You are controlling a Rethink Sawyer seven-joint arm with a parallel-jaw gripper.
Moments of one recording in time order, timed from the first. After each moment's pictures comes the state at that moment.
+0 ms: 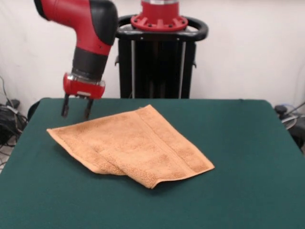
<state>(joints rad) -0.57 -0.52 -0.21 1.97 -0.45 -0.23 1.21</state>
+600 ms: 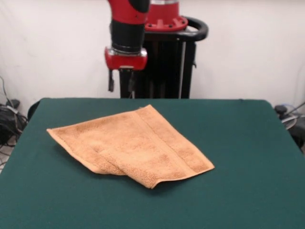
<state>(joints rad) -0.53 -0.77 -0.05 2.18 -0.33 0.06 1.21</state>
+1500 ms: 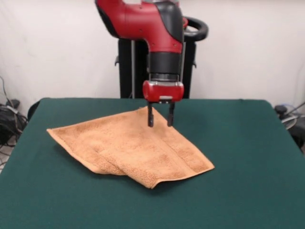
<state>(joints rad) -0.42 -0.41 -0.01 2.22 -0.28 -0.67 1.21</state>
